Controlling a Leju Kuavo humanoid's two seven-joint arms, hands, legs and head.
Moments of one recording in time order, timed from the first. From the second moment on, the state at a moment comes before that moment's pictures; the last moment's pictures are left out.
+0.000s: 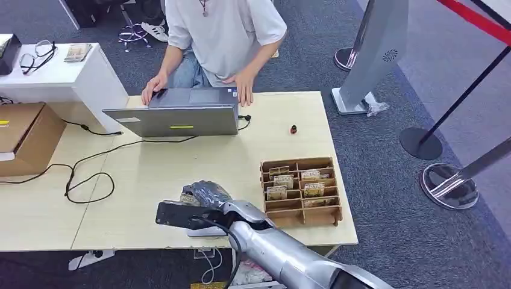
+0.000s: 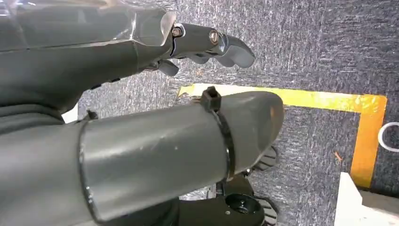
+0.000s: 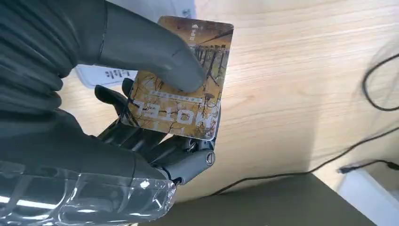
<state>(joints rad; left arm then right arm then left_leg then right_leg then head) -0.04 -0.14 0.23 -0.20 -0.20 0.33 0.00 -0.65 0.29 0.95 -0.54 0.53 -0.13 -0.16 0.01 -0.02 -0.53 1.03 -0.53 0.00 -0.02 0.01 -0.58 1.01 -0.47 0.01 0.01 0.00</state>
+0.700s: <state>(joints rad) -0.04 -0.13 0.23 -0.20 -0.23 0.31 0.00 -0.67 0.25 0.97 -0.47 0.66 -0.09 -0.11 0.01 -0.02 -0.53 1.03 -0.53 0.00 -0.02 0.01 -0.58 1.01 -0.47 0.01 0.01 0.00</state>
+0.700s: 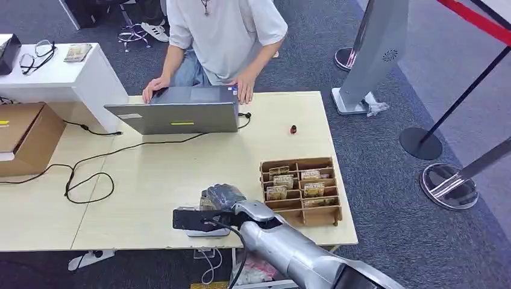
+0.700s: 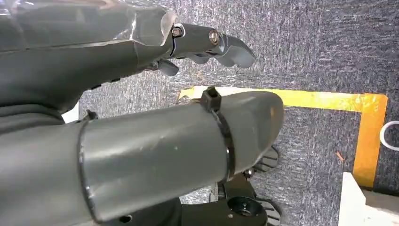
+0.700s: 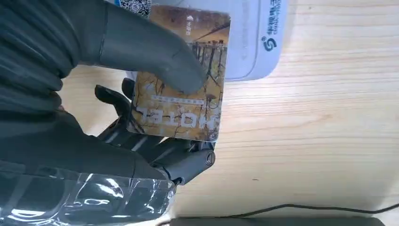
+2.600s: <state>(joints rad) -0.05 -0.13 0.23 -0.20 -0.24 0.29 0.00 -0.64 0.32 1.00 -0.41 0.77 -0.22 -0.07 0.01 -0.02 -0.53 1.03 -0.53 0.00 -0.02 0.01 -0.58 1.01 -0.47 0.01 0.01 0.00</state>
